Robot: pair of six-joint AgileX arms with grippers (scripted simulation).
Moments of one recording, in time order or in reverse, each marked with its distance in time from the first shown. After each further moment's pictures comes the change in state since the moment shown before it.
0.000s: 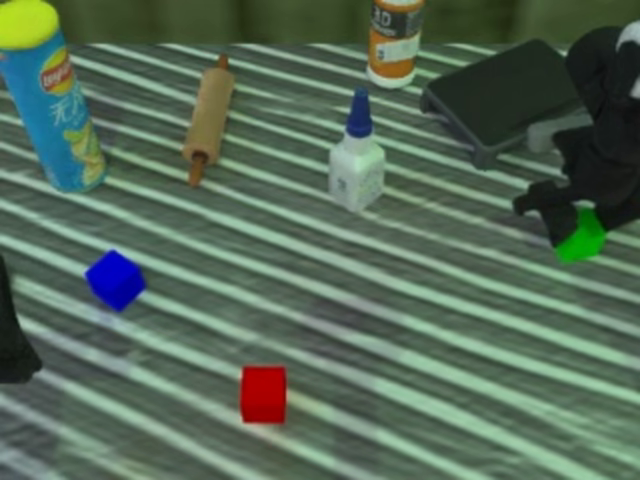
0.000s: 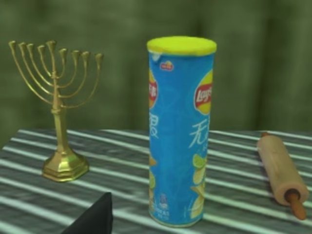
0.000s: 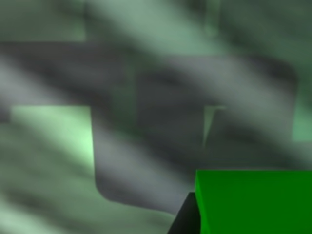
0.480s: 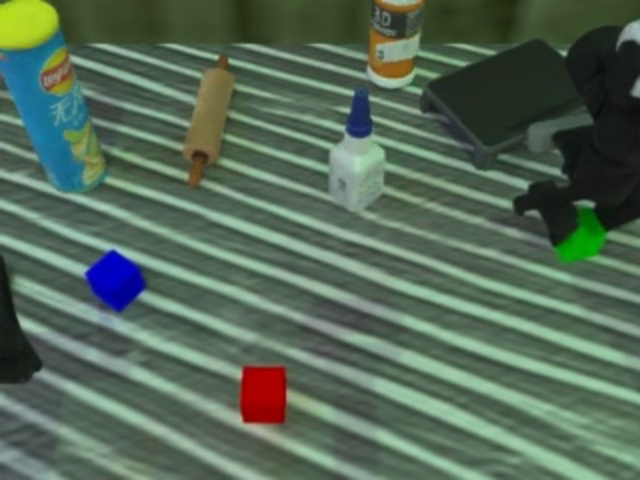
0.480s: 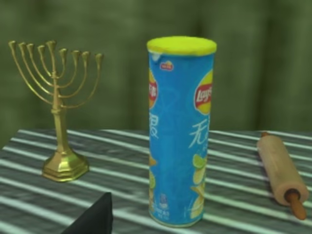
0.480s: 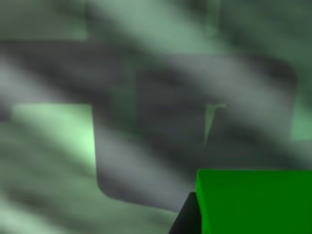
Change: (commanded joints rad) left arm 0.000 0.000 0.000 0.000 0.000 0.000; right arm 0.001 -0.036 0.014 -0.015 -0.004 0.002
